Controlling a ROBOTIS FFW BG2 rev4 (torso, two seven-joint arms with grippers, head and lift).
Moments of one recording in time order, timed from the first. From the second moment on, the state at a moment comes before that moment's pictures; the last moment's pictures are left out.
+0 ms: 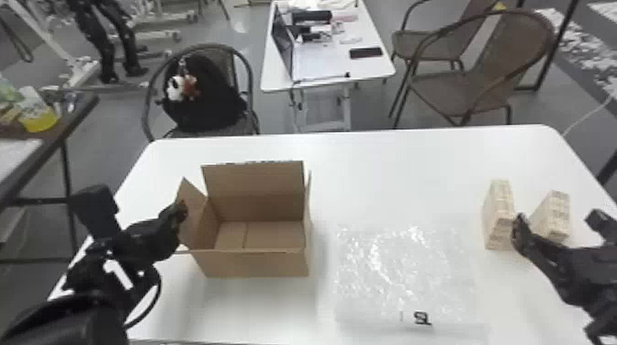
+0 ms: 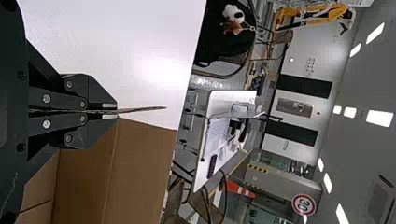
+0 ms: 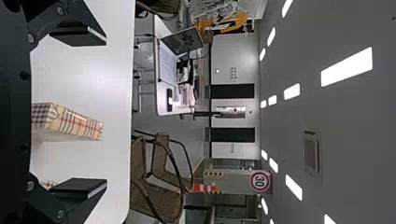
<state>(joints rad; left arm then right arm) 0.16 0.00 0.44 -1.94 0.17 0.59 -0.37 0.41 -0.18 -0.03 -1.99 -0.19 0.03 0.09</state>
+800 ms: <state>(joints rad) 0.16 0.00 0.42 -1.94 0.14 0.59 -0.37 0.22 -0.25 0.19 -2.06 -0.27 0.62 -0.15</state>
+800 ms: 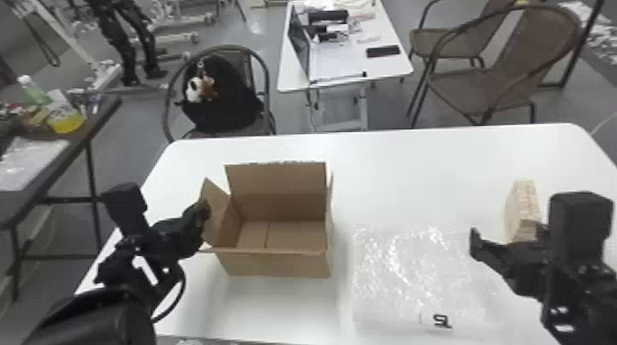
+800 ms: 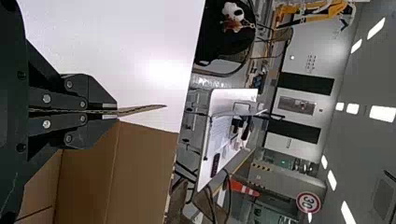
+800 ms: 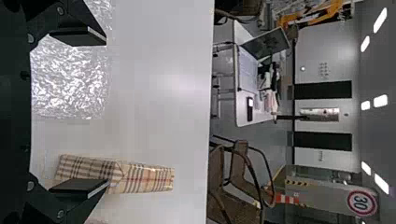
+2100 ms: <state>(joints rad) 0.16 0.00 0.40 -1.92 0.13 0.59 -0.36 -0.05 -0.21 0.35 -1.63 -0.61 0.79 -0.19</state>
